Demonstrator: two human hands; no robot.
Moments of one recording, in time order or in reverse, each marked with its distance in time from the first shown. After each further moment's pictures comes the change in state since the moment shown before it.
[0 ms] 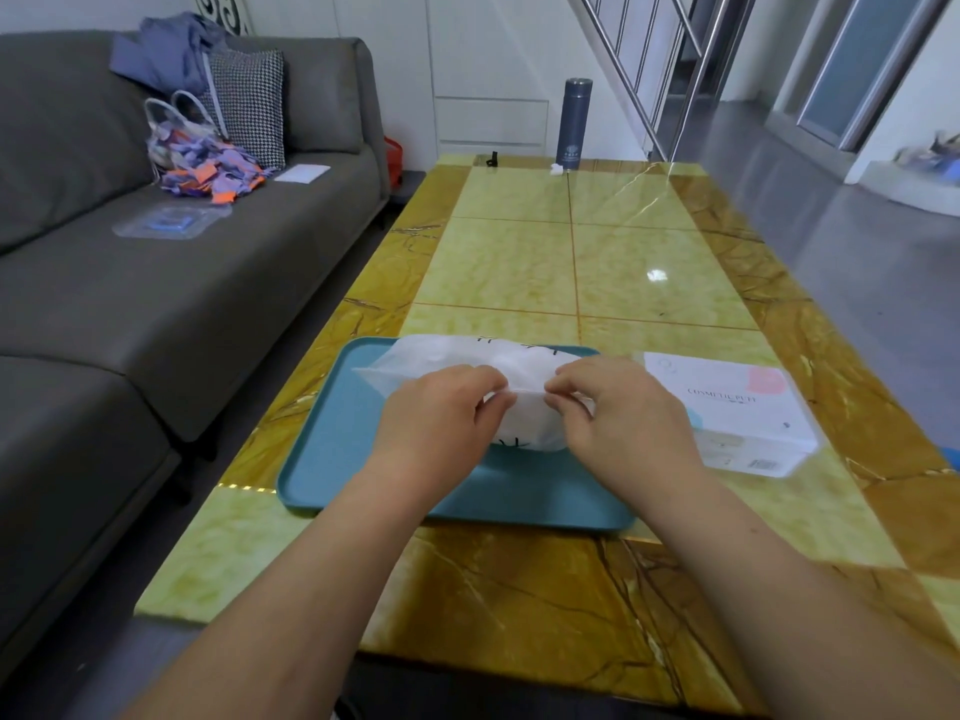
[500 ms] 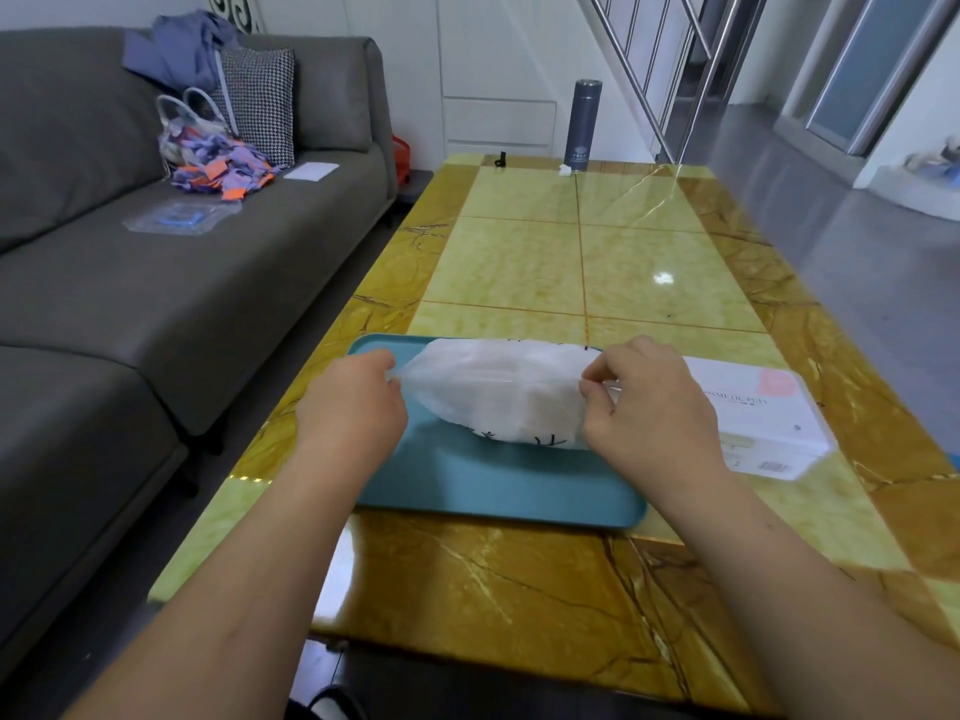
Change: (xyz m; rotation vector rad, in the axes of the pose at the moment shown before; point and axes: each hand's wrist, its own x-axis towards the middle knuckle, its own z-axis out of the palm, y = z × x) left_hand -0.003 -0.057 -0.031 0.189 -0.057 -0.528; right_hand 0.006 0.005 -0.006 -0.075 0.021 0.150
